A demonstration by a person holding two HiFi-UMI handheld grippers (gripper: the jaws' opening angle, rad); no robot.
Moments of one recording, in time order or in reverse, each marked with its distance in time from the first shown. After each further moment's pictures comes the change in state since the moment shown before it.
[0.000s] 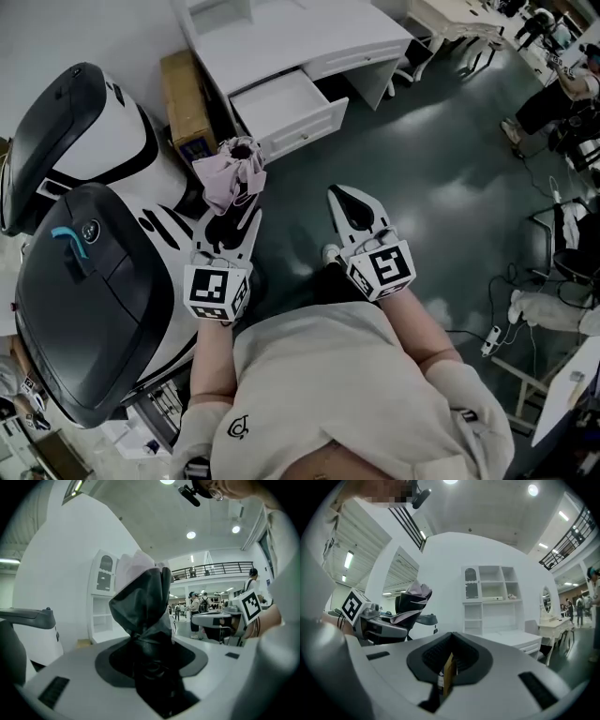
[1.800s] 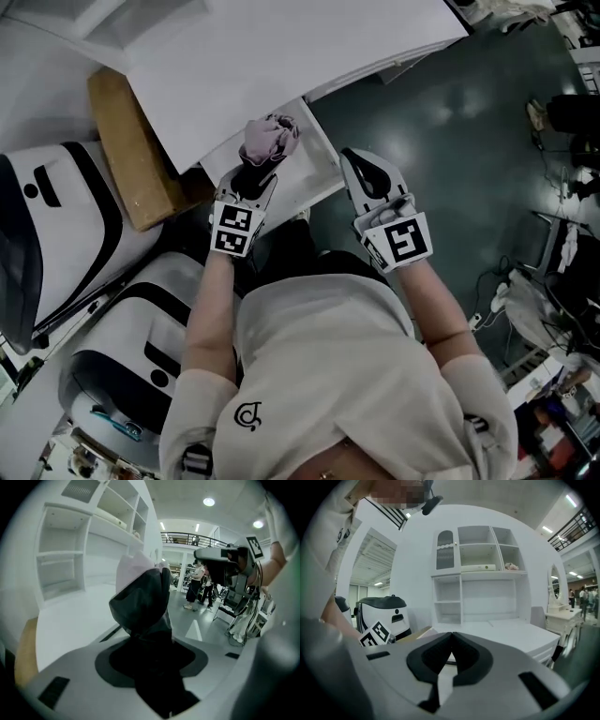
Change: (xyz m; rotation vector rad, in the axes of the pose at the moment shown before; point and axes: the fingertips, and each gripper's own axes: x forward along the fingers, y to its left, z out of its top) left arm 0.498 0.178 -0.182 -0.038 0.485 -0.229; right arm 0.373 -0.324 -0.104 0.020 0.181 0.004
